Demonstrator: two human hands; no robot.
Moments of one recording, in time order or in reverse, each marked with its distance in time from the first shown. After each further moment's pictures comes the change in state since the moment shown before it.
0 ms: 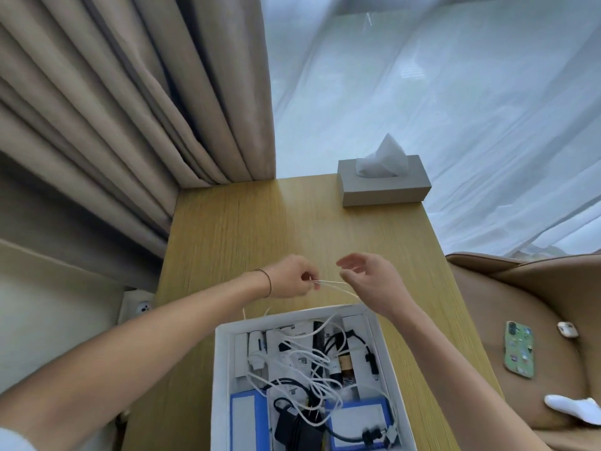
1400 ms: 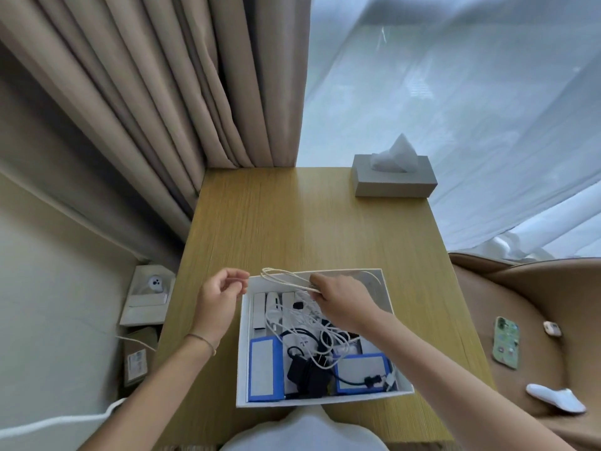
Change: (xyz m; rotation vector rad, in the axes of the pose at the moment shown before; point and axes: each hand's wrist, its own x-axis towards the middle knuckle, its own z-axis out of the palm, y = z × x) left_hand -0.199 -0.040 0.078 -0.883 0.892 -0.343; right_hand -0.077 -0.039 0.079 -0.515 -0.195 -0.353
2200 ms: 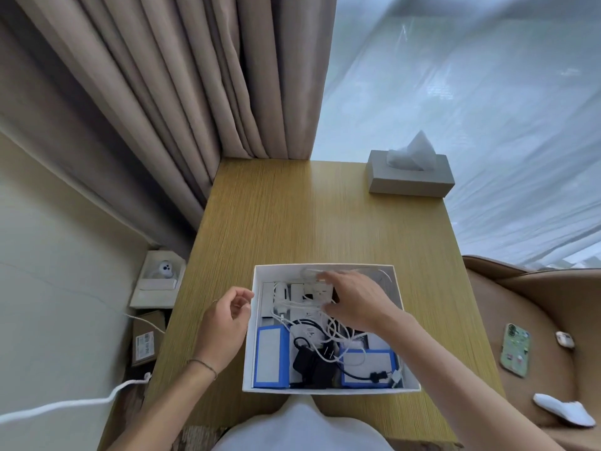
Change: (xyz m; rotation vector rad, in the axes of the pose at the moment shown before) left_hand -0.042 -0.043 -0.009 0.341 0.013 0.154; right_hand -0.009 0.003 -0.001 0.013 -0.076 -0.013
